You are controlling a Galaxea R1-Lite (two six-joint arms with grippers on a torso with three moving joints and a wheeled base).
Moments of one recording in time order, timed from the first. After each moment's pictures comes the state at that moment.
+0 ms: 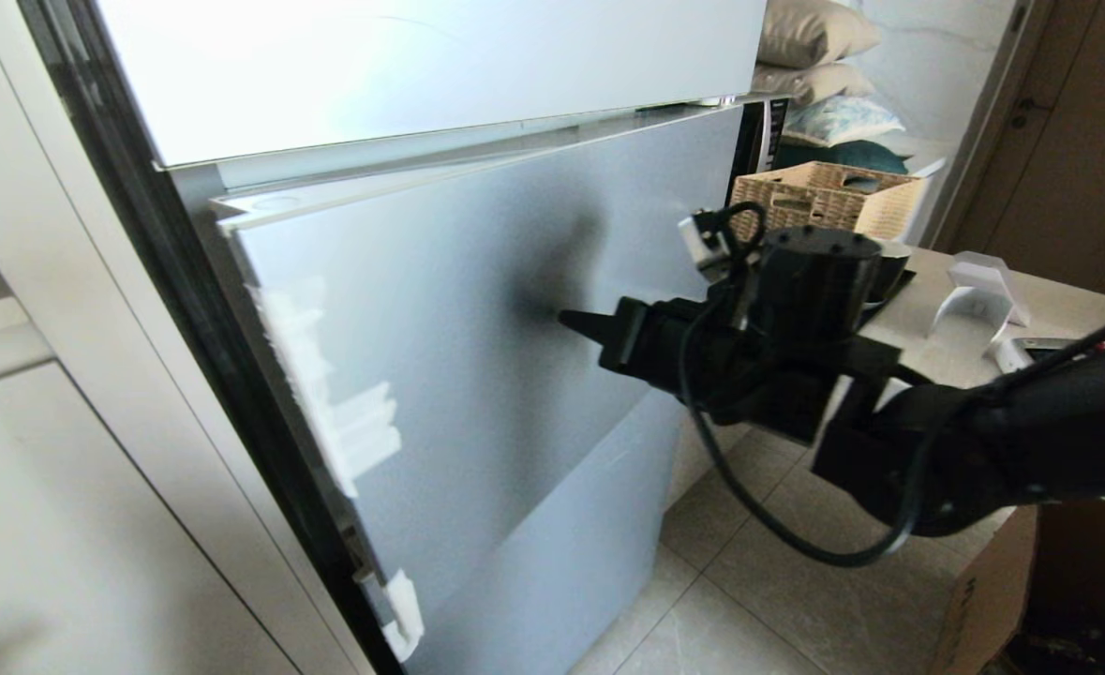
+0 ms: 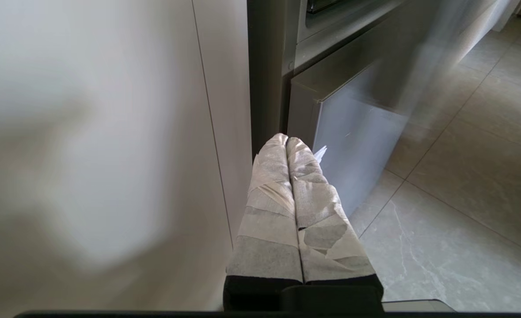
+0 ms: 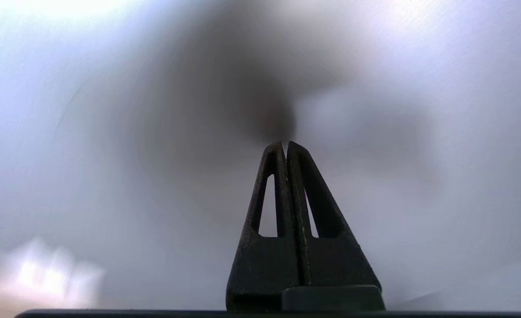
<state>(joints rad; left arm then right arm) 0.00 0.00 -0.05 0.13 0.01 0.00 0.66 1.96 -1.19 -0.84 0.22 0.56</state>
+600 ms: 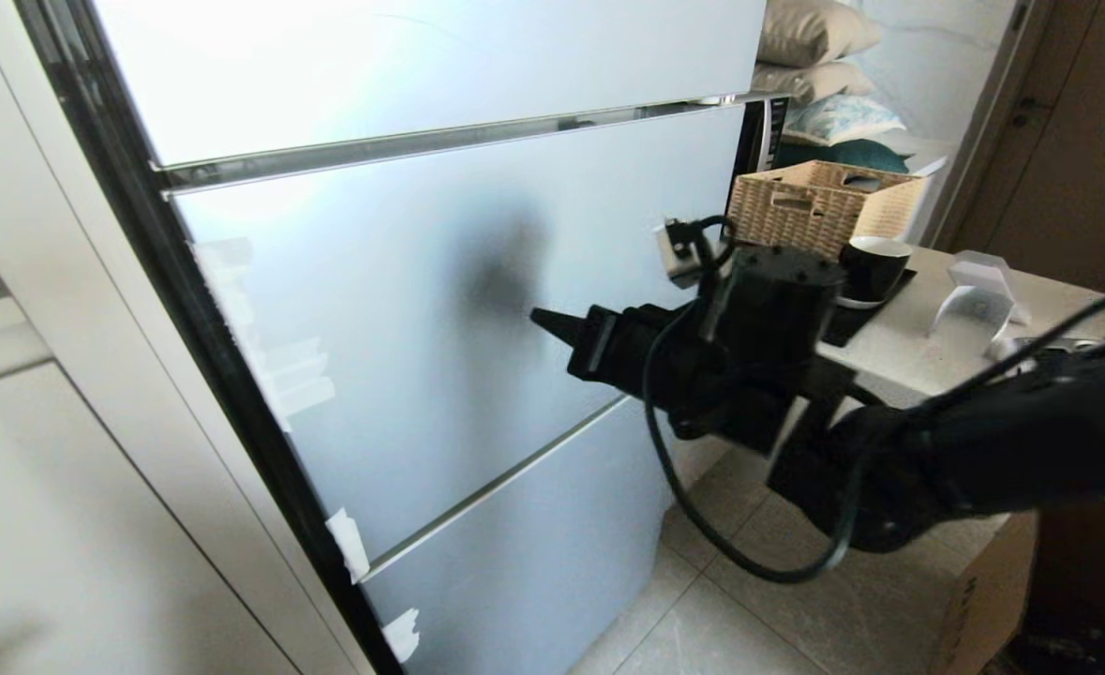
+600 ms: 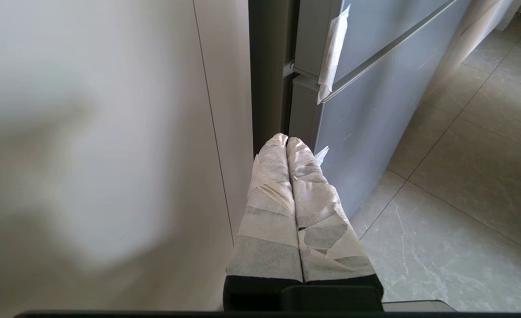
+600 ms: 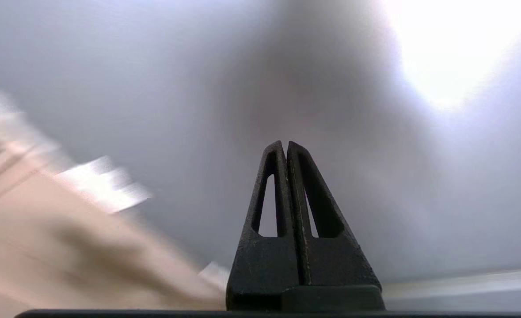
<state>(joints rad) 0.00 0.00 -0.05 0.13 0.01 0.00 0.71 1.96 -1.14 -0.95 0.20 0.54</state>
